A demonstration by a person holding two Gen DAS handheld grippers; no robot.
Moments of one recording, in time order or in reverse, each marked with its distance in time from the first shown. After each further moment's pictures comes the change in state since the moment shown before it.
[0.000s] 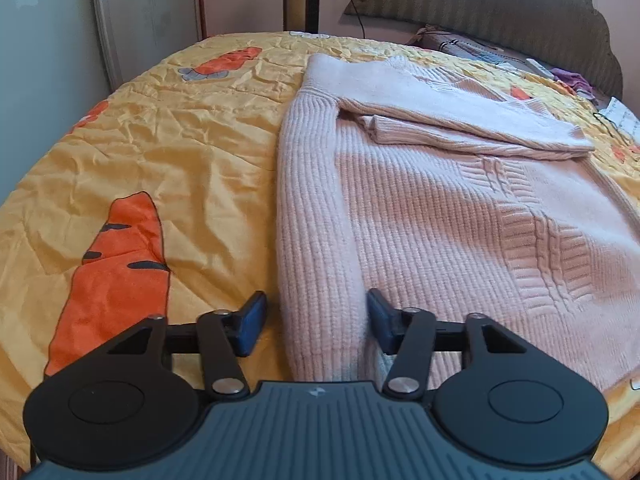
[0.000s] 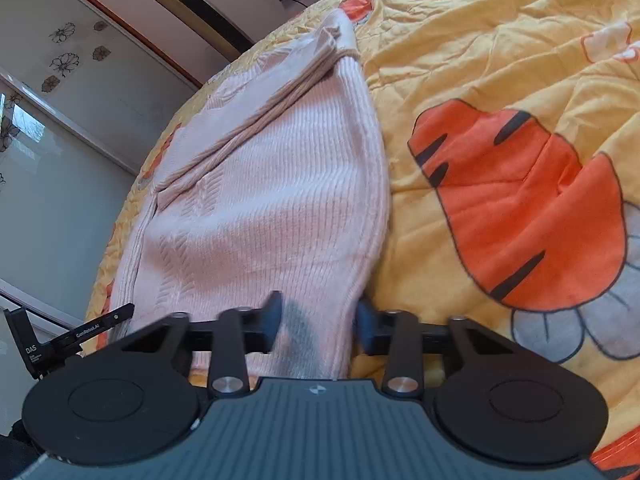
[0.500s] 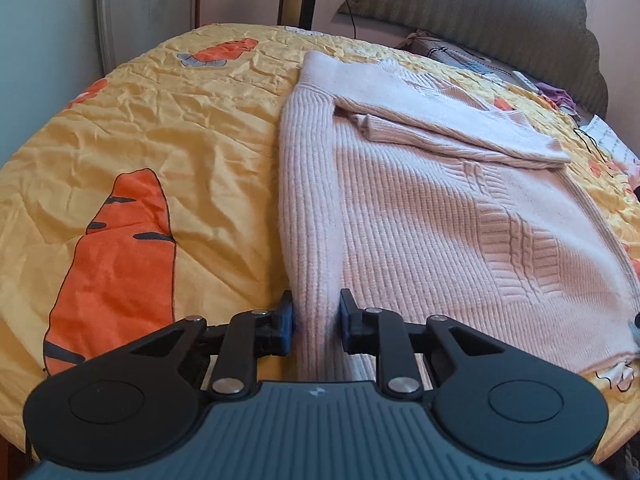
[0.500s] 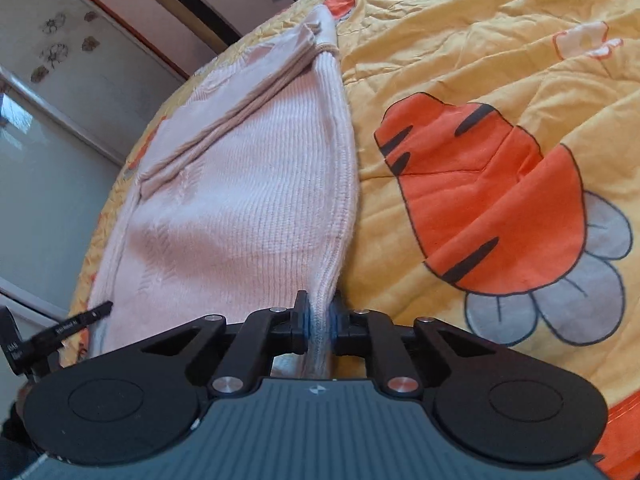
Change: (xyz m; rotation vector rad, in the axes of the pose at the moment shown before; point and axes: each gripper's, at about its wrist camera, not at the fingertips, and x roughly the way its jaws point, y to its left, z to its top) left arm -0.021 0.019 -0.009 -0.045 0.016 -0.066; right arm -0.017 -0.014 -0.005 0.018 -0.006 -0.026
